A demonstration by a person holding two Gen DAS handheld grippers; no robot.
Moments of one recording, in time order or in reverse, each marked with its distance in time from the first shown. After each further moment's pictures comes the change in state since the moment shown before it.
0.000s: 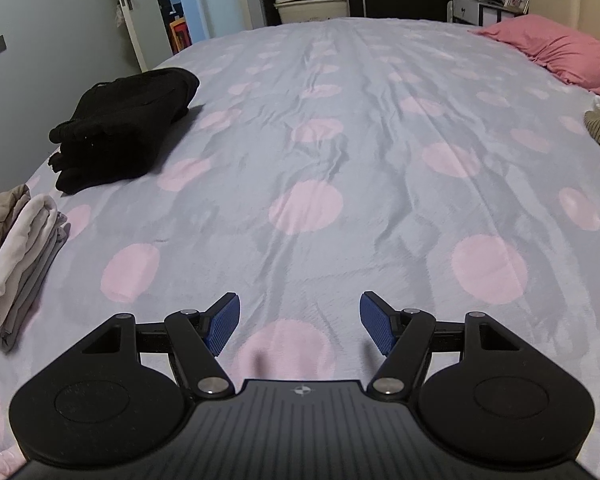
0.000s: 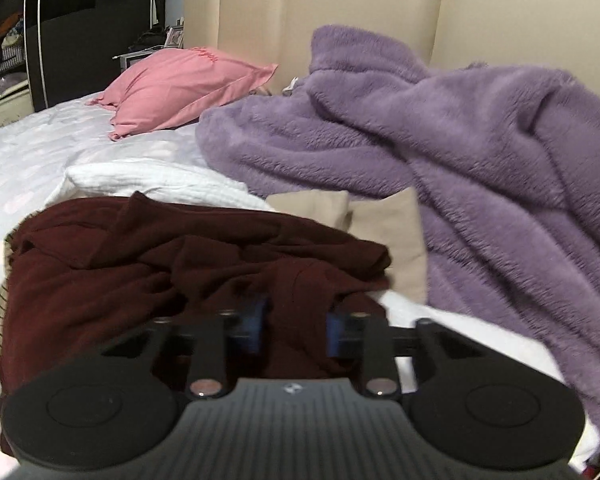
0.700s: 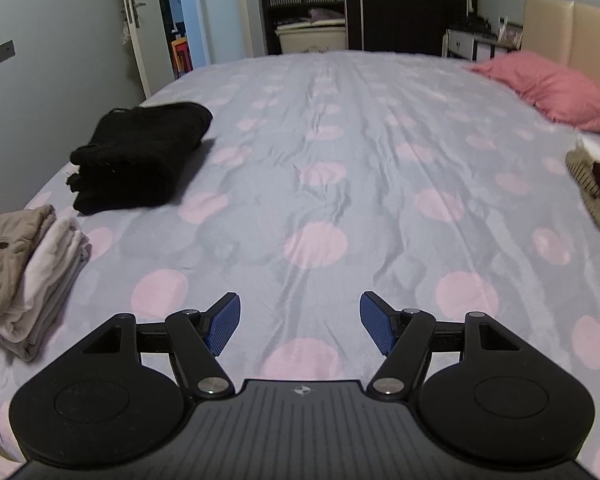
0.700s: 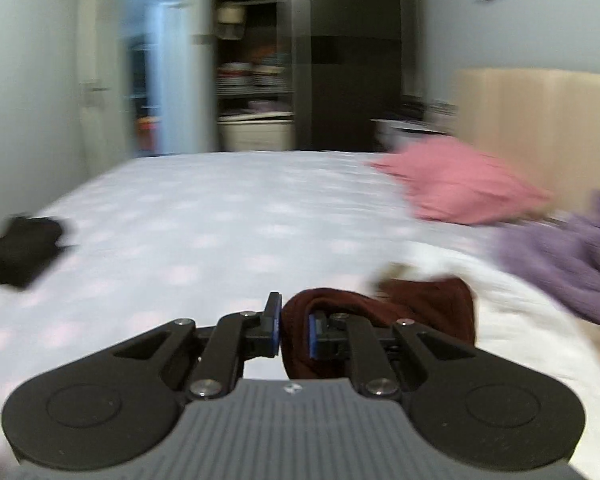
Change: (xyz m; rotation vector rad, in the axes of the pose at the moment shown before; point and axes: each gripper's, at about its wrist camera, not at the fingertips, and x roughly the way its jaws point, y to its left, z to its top) left arm -0.064 0.033 0.012 -0.047 -0.104 -0.056; right arm -0.240 0.204 -0.033 -0.365 -0.193 0.720
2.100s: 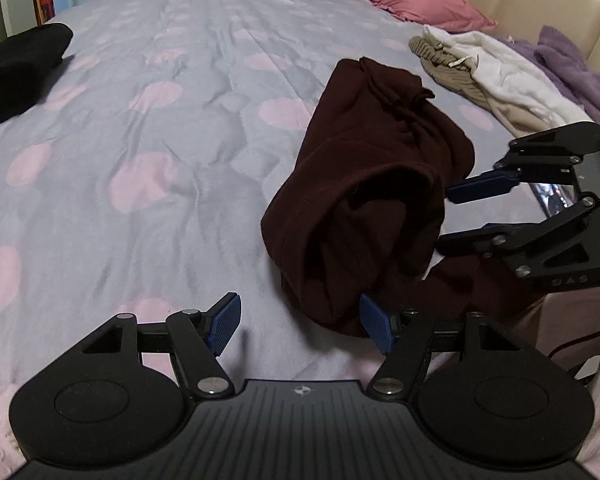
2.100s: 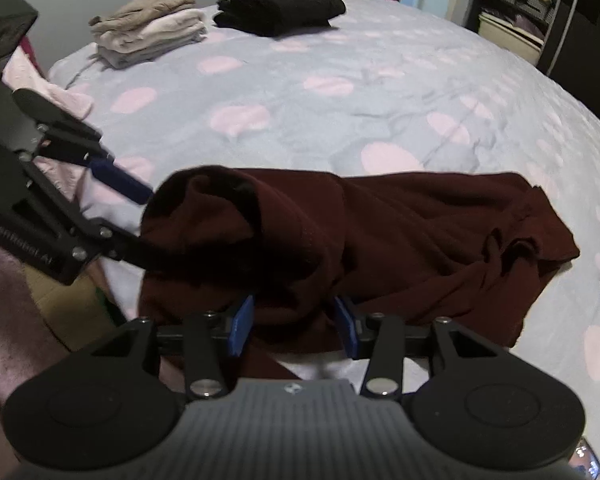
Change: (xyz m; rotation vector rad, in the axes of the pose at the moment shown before) left arm -0.036 -0.035 -0.112 0.157 0.252 -0.400; right arm 0.020 0.168 -0.161 -0.478 0.426 0.445
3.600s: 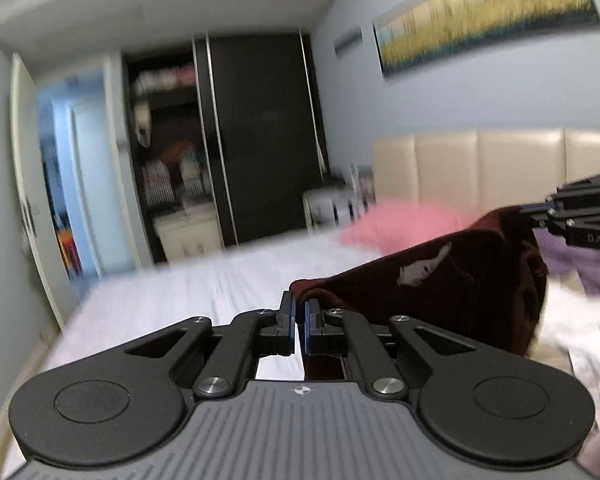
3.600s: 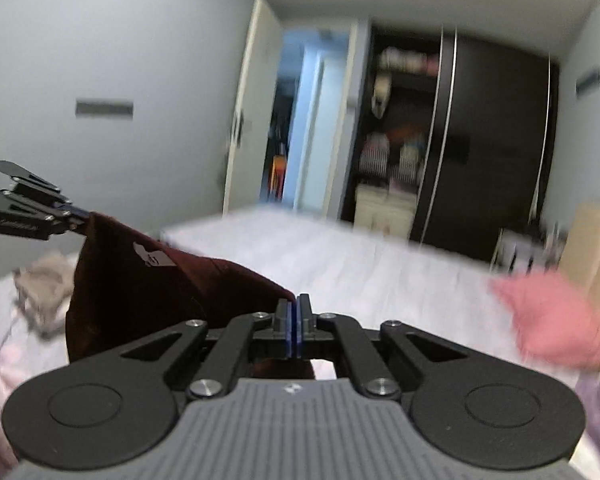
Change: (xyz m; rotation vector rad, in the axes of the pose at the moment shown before) left arm -0.203 0.007 0.192 0.270 -0.626 0.108; right arm -0.209 -0.042 0.143 0.130 -0.543 -0.311
